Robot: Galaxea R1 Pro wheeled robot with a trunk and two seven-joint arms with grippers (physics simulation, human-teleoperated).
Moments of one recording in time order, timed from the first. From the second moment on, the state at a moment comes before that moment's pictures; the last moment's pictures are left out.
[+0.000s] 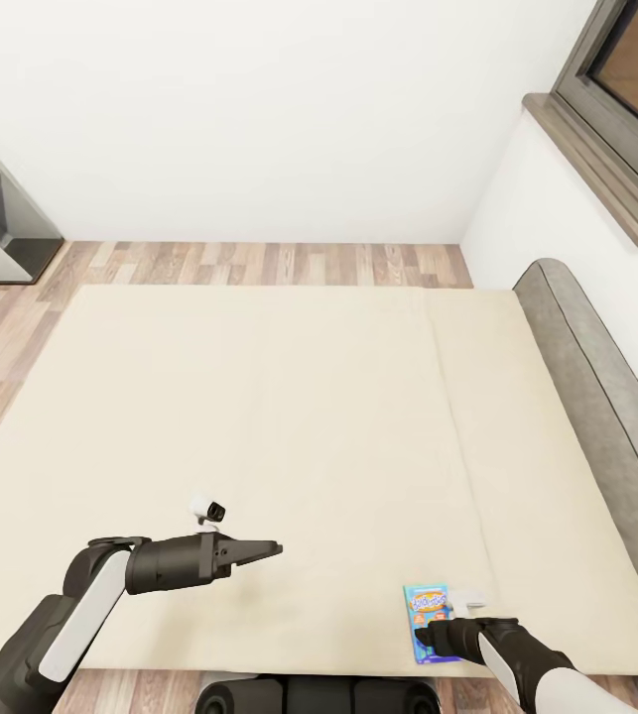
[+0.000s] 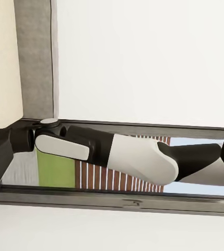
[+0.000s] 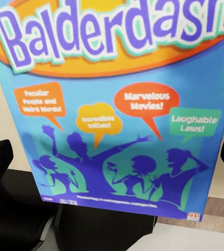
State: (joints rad) left arm -0.36 0.25 -0.19 -1.43 0.80 1.03 -1.02; right arm -0.61 -0.09 0.00 -0.22 0.01 0.25 0.27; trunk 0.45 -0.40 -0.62
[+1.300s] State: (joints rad) left arm -0.36 0.25 -0.19 -1.43 0.80 1.03 -1.02; right arm -0.61 -0.09 0.00 -0.27 0.01 0.25 0.27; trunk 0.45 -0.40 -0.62
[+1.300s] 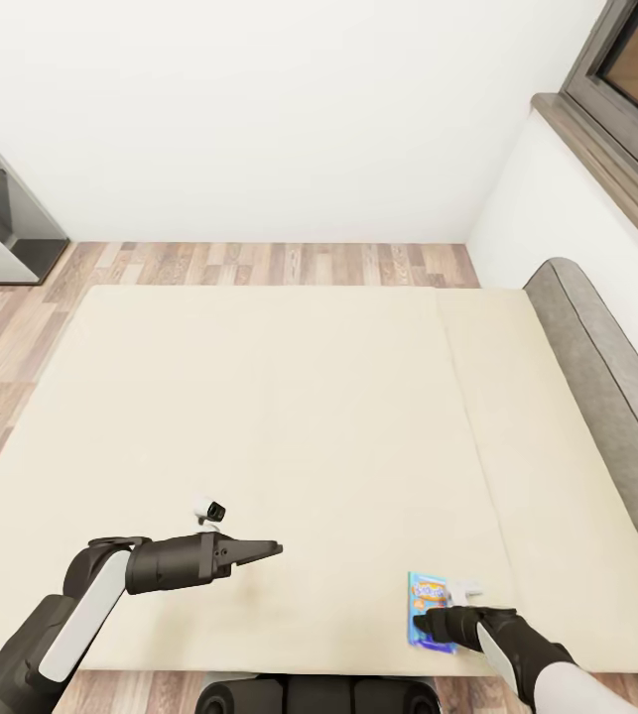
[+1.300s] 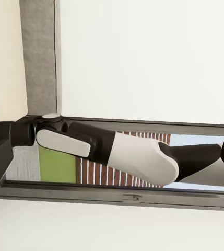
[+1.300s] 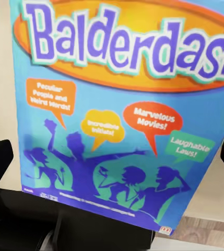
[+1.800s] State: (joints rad) left arm -0.36 0.25 -0.19 -1.43 0.80 1.03 -1.02; right arm -0.61 -0.09 -0.02 -0.29 0.01 0.25 0.27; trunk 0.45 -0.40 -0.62
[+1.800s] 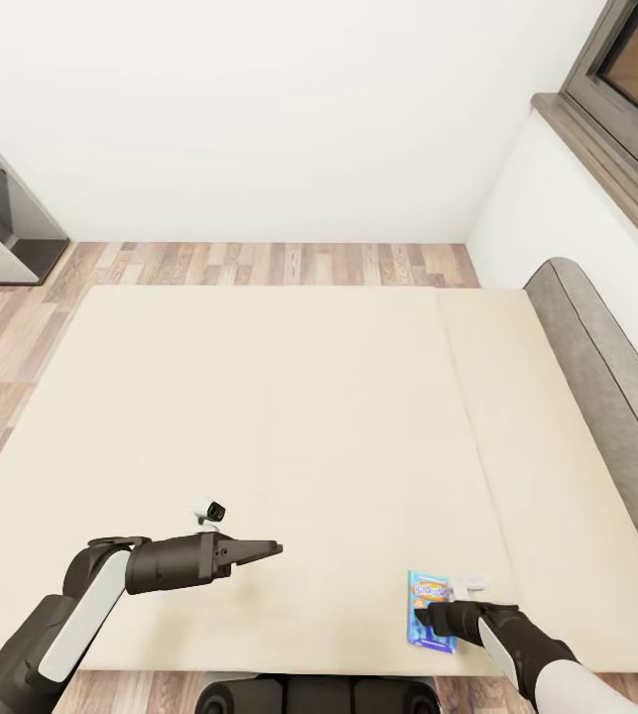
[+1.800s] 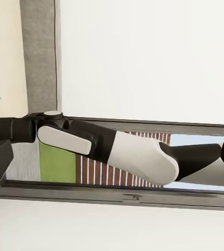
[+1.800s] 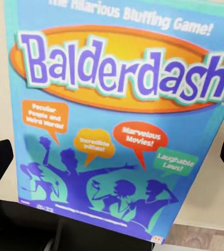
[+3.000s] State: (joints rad) left arm -0.36 0.25 -0.19 -1.43 0.80 1.03 -1.02; right arm -0.61 -0.09 -0.02 -0.29 0.01 0.25 0.27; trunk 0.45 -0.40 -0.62
